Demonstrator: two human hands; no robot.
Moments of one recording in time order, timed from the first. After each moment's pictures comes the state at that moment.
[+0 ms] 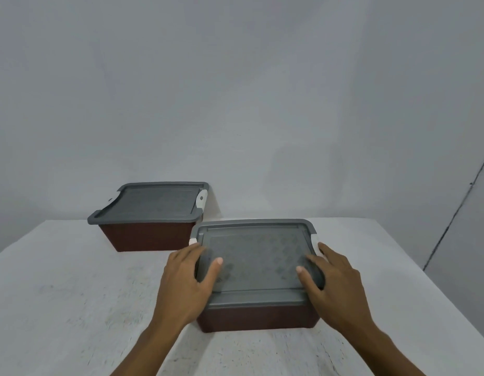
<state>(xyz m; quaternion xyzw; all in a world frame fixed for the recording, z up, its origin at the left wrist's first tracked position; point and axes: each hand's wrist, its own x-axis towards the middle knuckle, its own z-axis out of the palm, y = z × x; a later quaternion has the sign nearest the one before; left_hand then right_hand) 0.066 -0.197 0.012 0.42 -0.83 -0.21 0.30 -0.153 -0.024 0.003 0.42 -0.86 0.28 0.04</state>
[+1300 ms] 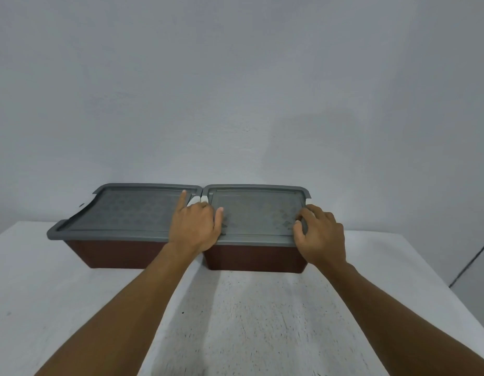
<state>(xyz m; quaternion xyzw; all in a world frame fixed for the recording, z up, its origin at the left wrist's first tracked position) -0.064 -0.379 0.025 0.36 -0.90 0.13 0.22 -0.280 -0.202 -0.001 0.46 -0.82 0.27 0.20</state>
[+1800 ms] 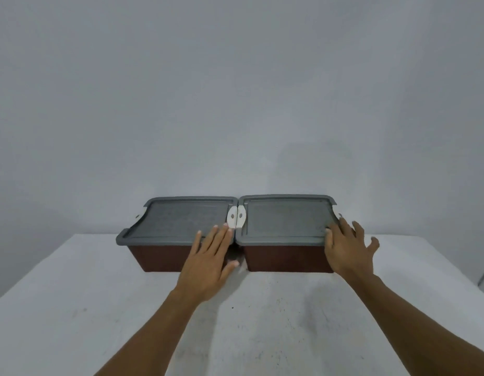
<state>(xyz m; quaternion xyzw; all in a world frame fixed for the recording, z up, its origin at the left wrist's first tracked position) 0.058 -0.365 -0.016 0.27 -0.95 0.09 0.16 -0.220 -0.183 0.002 0.36 -0.91 0.18 0.12</state>
